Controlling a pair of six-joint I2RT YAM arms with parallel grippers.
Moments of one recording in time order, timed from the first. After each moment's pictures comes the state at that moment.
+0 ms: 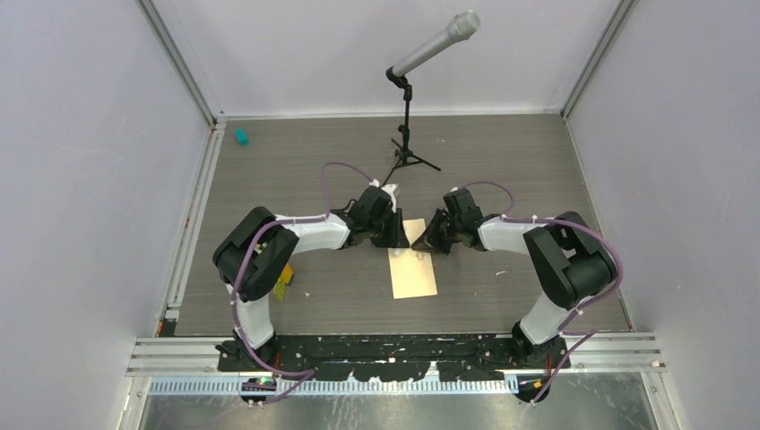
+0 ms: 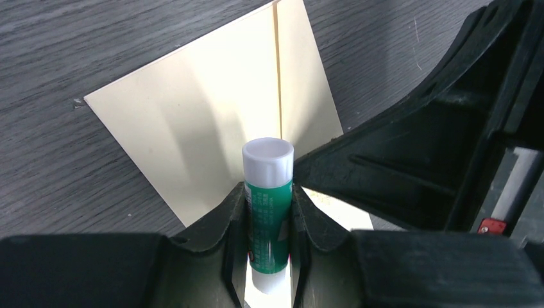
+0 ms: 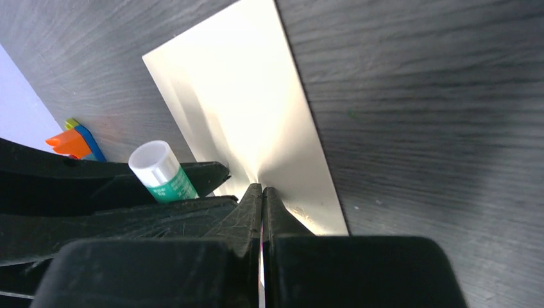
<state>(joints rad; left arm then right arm) -0.75 1.85 1.01 0.03 0.20 -0.62 0.46 1.67 0.72 0.02 -0.32 0.97</state>
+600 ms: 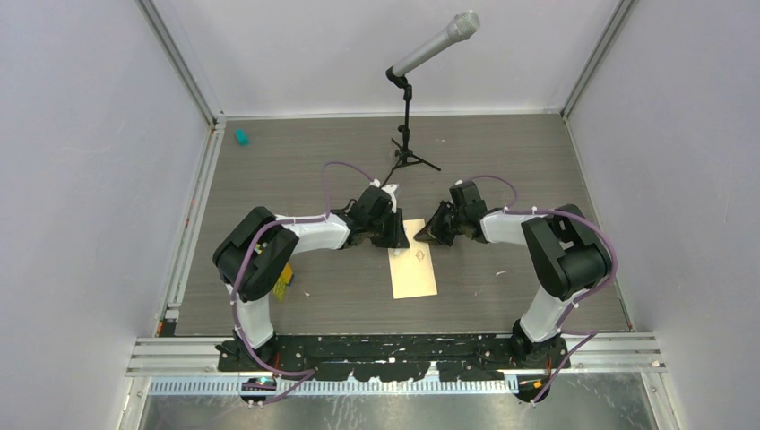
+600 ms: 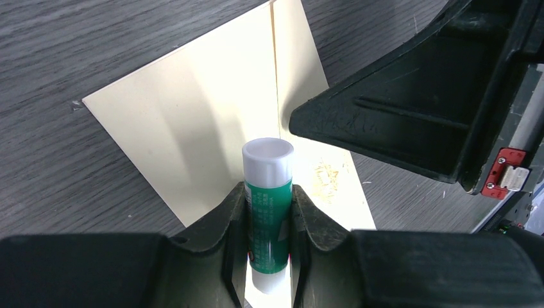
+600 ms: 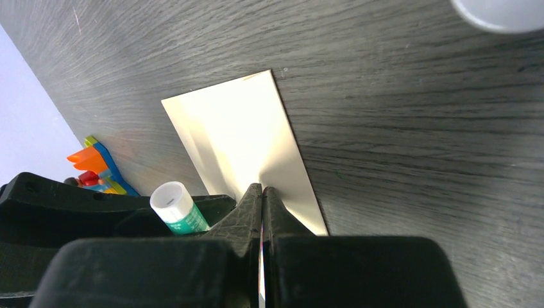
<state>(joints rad) -0.75 1.85 1.01 0.03 0.20 -0.61 0.38 1.73 0.77 0.06 -0.37 0.94</state>
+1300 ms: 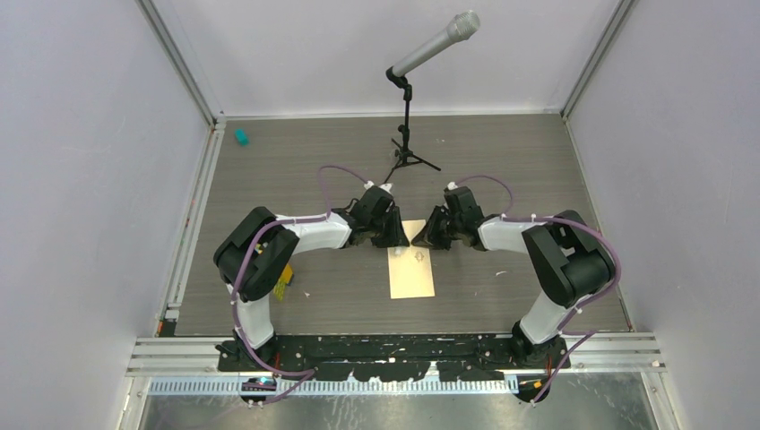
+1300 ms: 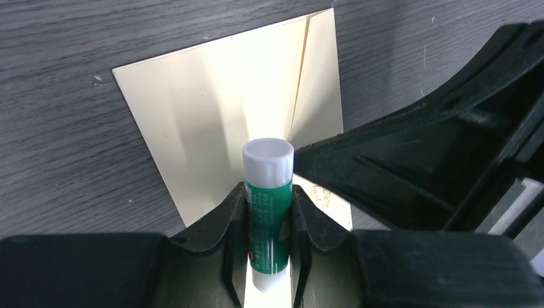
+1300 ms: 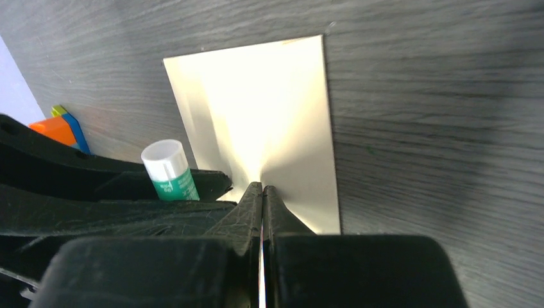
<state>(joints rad) -0.75 1.85 1.03 -0.01 0.15 -0.75 0.44 1.69 0.72 0.11 -0.34 0.86</state>
